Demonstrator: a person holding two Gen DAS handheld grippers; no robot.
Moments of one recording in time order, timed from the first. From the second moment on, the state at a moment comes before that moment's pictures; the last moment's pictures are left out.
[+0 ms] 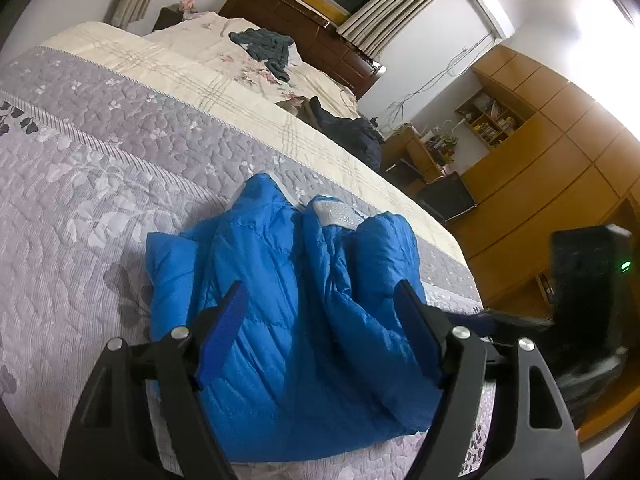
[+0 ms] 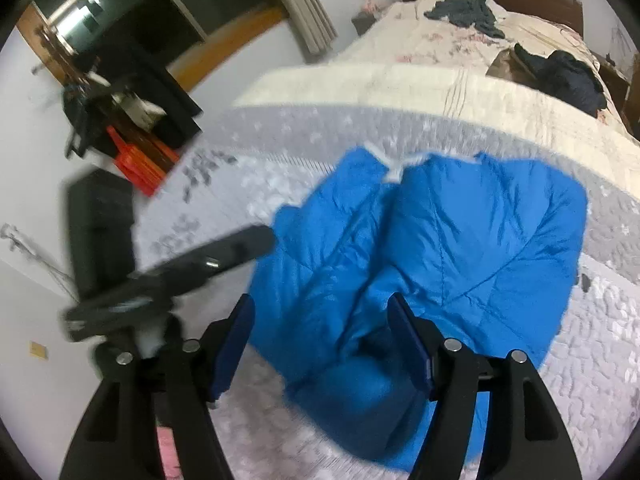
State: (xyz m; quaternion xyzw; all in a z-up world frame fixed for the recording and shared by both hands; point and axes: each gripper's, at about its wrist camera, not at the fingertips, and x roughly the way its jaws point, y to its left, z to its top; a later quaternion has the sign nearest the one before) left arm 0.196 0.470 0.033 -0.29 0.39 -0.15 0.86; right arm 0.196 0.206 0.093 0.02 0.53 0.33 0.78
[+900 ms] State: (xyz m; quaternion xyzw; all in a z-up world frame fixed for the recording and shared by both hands) left arm 0.247 0.426 -0.010 -0.34 0.43 -0.23 0.80; right arm 0.180 0.177 0.034 0.00 0.54 0.30 0.79
